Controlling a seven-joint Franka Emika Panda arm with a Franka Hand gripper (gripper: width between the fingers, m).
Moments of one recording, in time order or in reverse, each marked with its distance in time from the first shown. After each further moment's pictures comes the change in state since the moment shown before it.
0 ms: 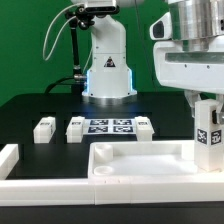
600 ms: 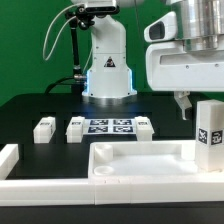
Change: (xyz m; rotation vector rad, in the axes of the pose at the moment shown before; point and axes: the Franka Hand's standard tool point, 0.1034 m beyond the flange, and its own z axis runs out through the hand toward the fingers) arm -0.006 -0.001 0.005 0.035 0.041 -0.522
